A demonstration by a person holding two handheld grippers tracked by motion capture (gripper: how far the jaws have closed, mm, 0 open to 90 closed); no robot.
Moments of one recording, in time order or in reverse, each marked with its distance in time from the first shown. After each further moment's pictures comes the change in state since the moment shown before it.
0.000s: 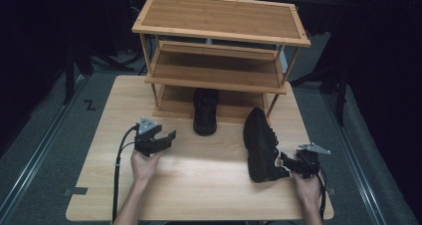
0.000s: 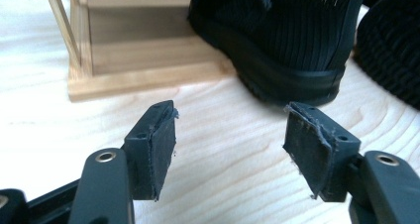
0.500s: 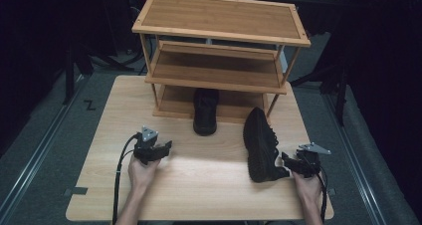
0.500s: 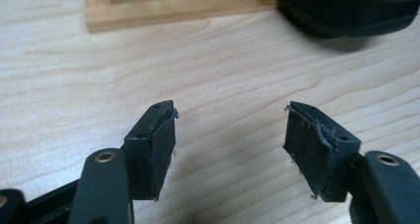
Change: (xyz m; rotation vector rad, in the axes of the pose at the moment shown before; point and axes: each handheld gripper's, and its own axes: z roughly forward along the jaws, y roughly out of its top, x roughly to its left) left arm 0.008 -0.032 0.011 0.125 0.097 0.021; right arm 0.000 0.001 -0.003 -0.004 -0.004 -0.039
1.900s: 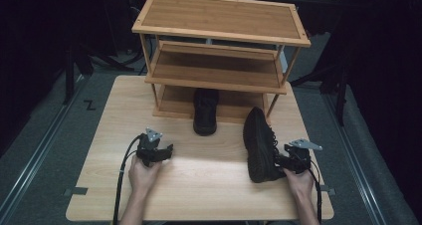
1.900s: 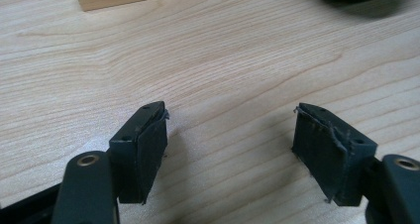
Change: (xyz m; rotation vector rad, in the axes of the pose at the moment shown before) left arm -0.006 -0.003 0.010 0.077 0.051 0.052; right arm 0.025 0.016 0.004 -0.048 0.129 -0.069
